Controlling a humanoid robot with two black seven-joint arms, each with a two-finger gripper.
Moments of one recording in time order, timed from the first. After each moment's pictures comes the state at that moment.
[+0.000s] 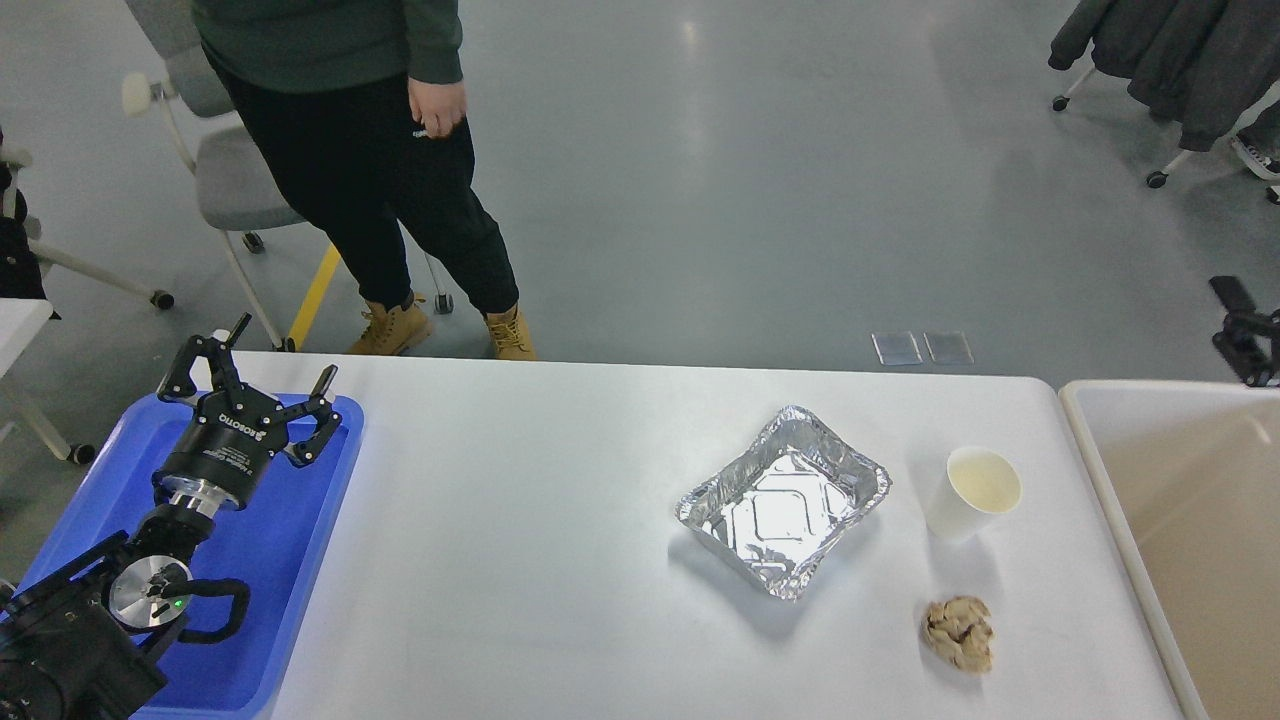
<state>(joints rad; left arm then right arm) -0.51 0.40 -0.77 -0.44 -0.03 -0.79 -0.52 0.62 -1.00 0.47 1.01 -0.13 0.07 0.66</state>
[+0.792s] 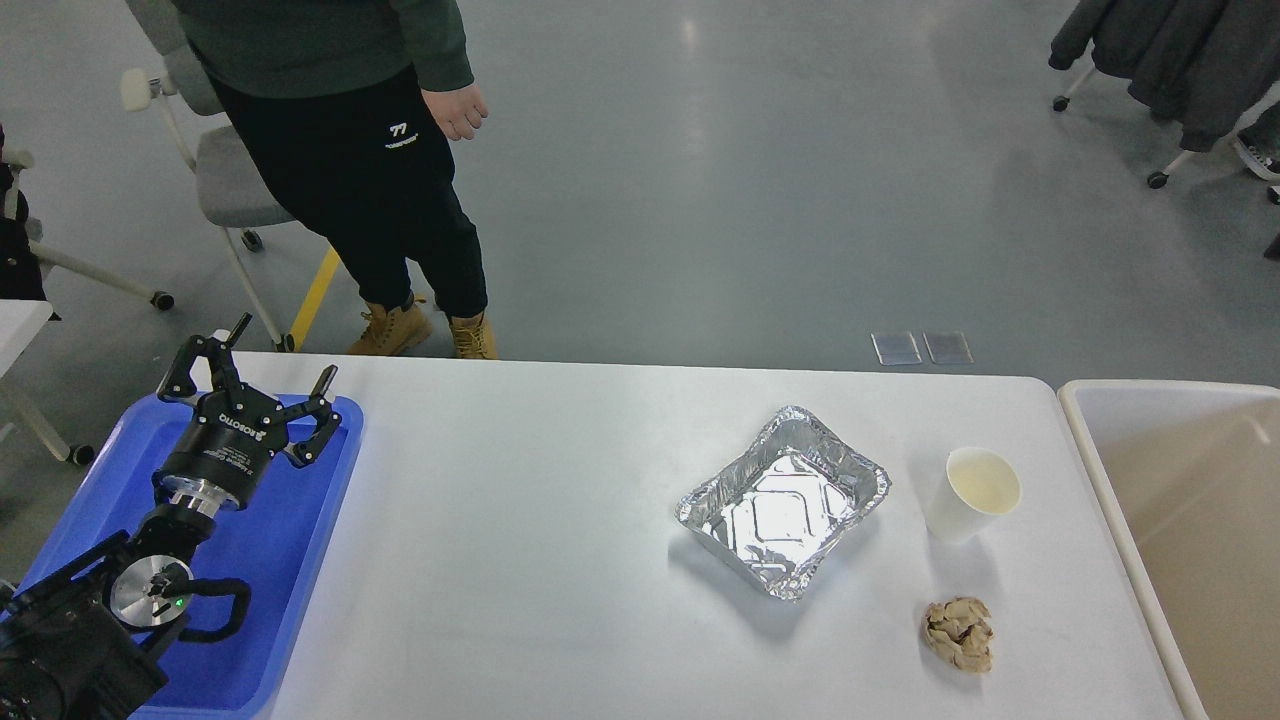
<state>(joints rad) -0.51 0.40 -0.77 -0.44 -0.03 -0.79 -0.52 1.28 -1.30 -0.12 1.04 -0.99 0.38 0.47</state>
